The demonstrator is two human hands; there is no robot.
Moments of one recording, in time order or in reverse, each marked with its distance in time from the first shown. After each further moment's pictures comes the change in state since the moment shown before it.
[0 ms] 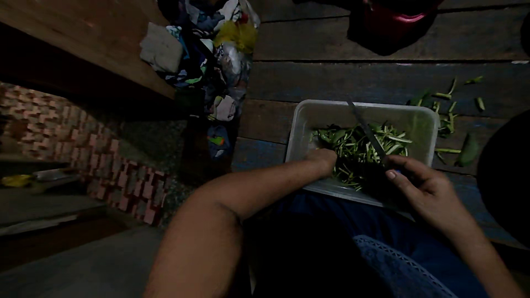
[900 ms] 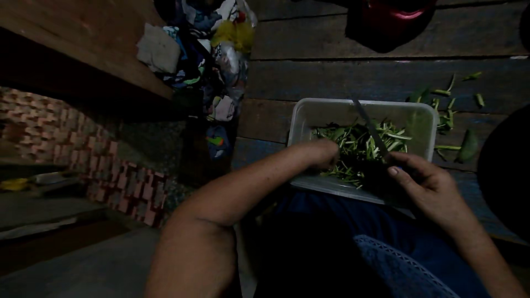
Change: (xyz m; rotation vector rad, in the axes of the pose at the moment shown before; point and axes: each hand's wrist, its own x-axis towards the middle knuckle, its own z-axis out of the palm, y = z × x) left_hand -0.014 -0.023 -0.031 0.132 0.021 0.386; right_hand 0.000 0.001 0.000 0.015 0.031 -0.018
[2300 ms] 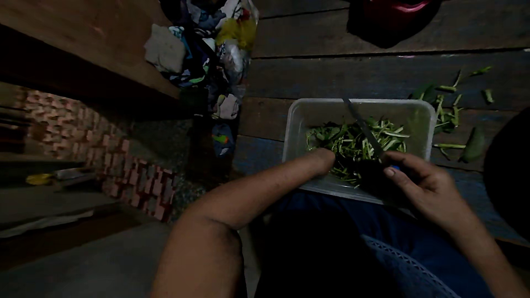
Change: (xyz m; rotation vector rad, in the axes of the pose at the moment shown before) left_hand 0.020 0.010 0.034 -0.135 -0.060 -0.260; right_hand 0.002 0.005 -0.005 0.022 -0.059 -0.040
